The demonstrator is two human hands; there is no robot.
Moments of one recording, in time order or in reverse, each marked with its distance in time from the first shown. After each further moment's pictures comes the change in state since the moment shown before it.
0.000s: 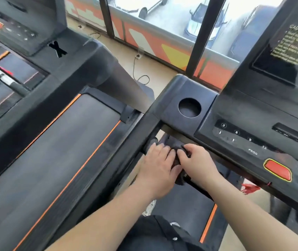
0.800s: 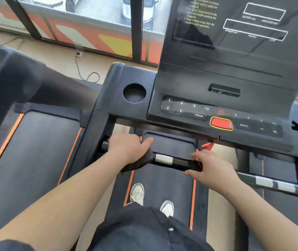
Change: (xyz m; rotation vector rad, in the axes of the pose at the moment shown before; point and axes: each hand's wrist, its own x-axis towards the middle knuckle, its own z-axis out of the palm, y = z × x) left_hand 0.066 0.019 -0.030 0.277 -0.355 -0.013; right_hand -0.113 0.104 -0.063 -0.415 -0.028 0.220
